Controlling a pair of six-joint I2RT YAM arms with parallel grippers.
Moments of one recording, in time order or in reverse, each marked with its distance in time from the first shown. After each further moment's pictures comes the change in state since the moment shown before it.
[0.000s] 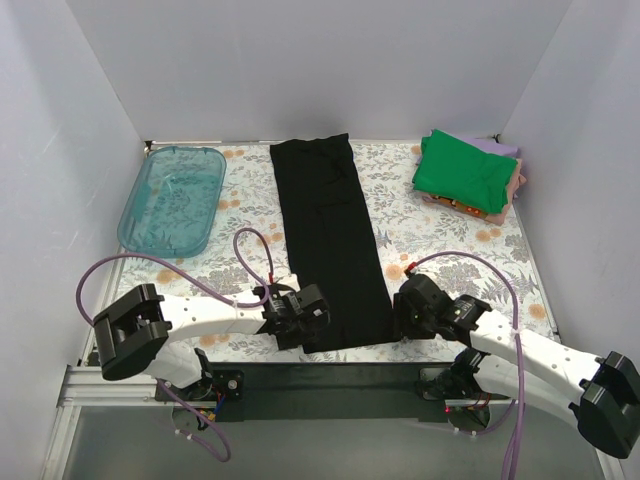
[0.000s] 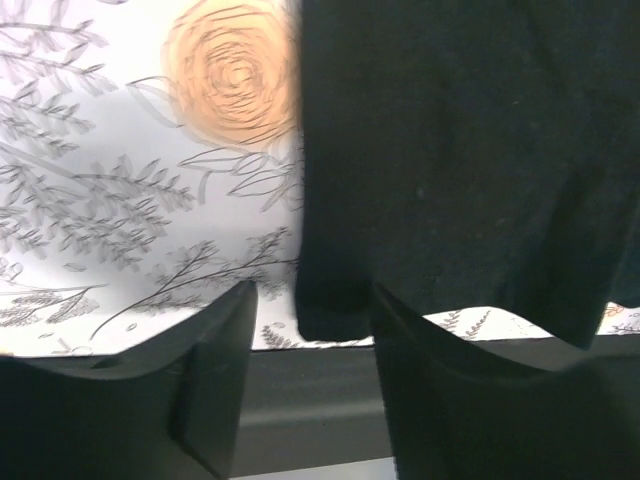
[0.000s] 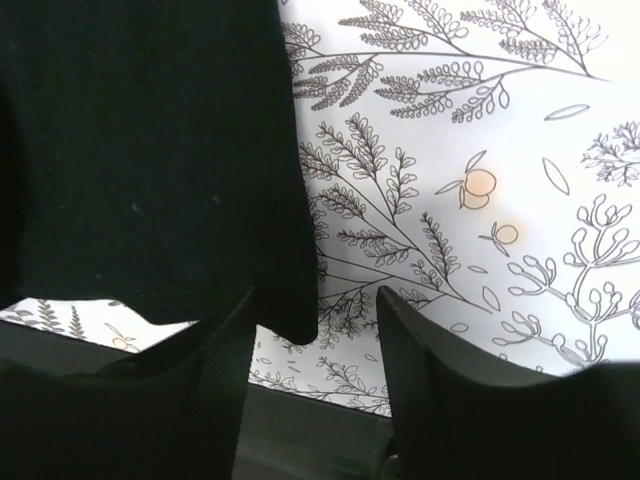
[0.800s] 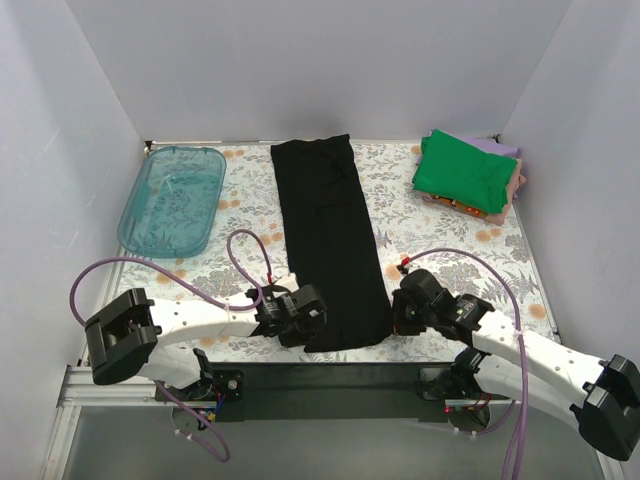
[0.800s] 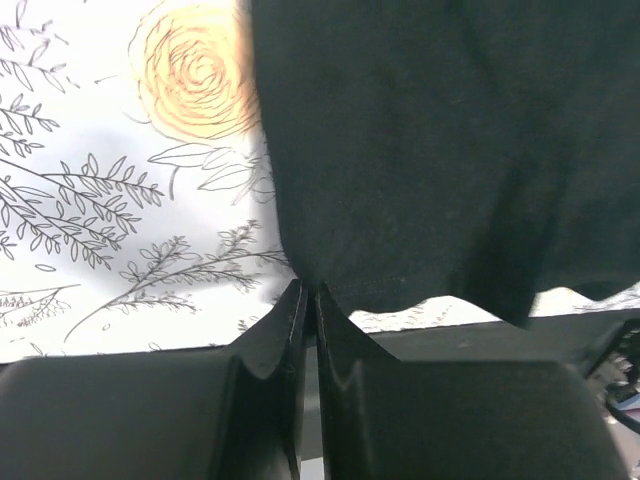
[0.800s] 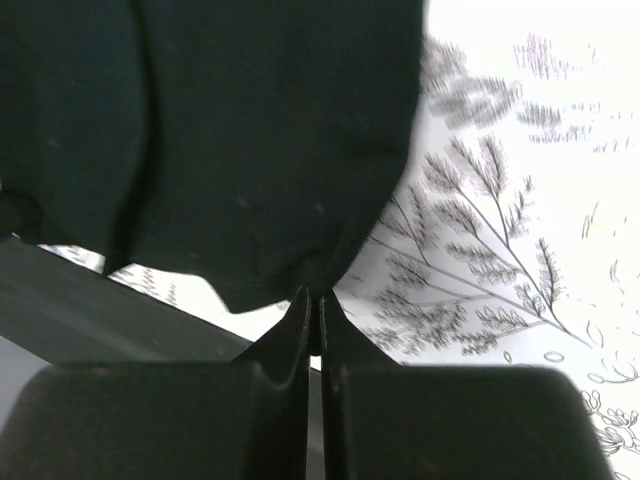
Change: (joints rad) left arm 0.001 -0.044 -0.029 0.056 0.015 -0.008; right arm -0.005 -0.027 -0.006 0.105 -0.148 -0.005
